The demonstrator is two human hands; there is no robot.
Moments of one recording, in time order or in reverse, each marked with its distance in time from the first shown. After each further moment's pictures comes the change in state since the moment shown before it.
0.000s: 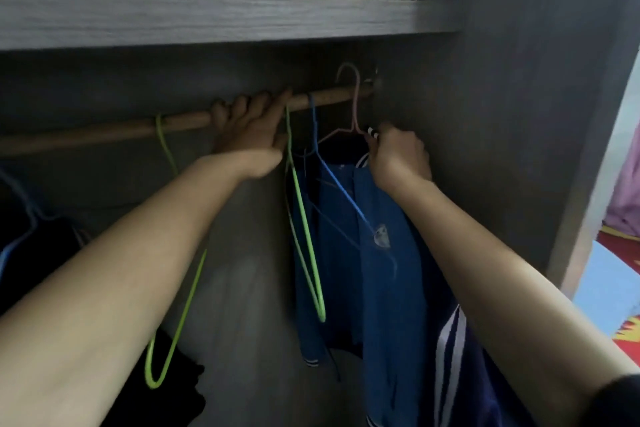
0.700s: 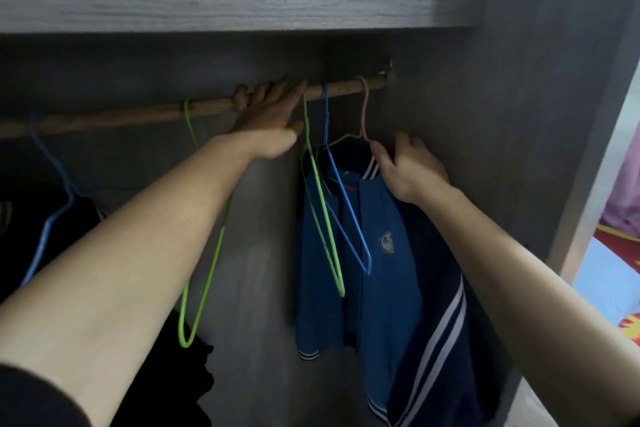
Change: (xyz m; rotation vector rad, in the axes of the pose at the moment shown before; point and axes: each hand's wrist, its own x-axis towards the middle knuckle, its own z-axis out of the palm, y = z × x) left_hand 0.002 -0.010 -0.010 -0.115 -0.117 0.035; right_hand -0.029 0.014 0.000 -0.019 -0.145 -0.045
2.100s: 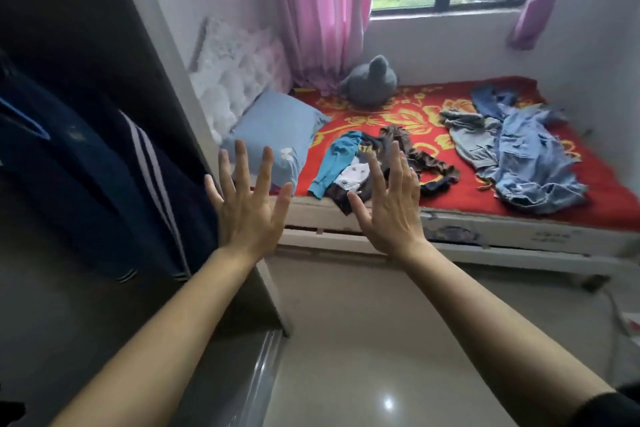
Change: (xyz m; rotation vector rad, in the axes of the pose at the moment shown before) left_hand -0.409 0.366 -0.009 -0.612 -0.124 0.483; right_hand -0.588 0.194 -0.125 -0.596 0.372 0.504
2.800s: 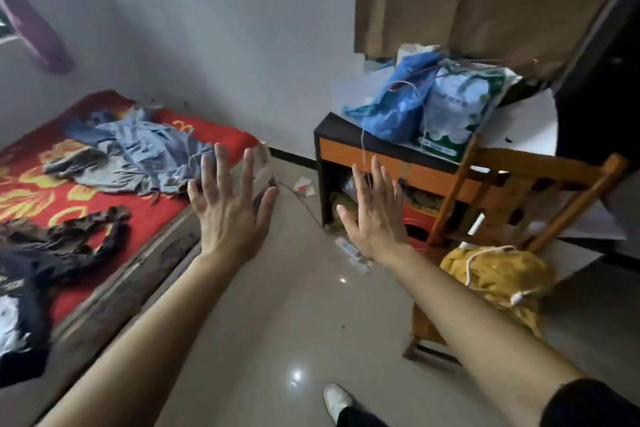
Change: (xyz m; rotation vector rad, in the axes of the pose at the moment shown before) left_hand -0.117 0.431 0.047 -0.582 -0.295 1.066; right_hand -0.360 0.185 -0.242 -0.554 0.164 1.131
